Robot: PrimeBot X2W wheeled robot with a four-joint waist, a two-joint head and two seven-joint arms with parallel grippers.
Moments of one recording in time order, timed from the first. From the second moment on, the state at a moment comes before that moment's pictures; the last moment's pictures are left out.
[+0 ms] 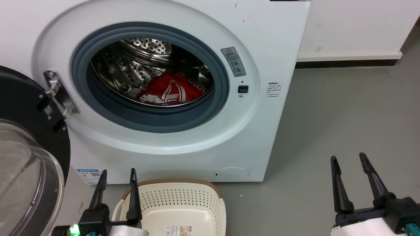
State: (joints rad) left arm 0.10 0.05 -0.03 0.01 -0.04 0.06 -0.26; right arm 0.10 -0.05 -0.02 -0.06 0.04 0.13 -0.26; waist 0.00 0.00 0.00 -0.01
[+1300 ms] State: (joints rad) left arm -0.51 0.17 0.11 0.41 -0.05 -0.09 -0.26; right arm -0.06 -0.05 0.02 -0.11 0.07 0.13 -0.26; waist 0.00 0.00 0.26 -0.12
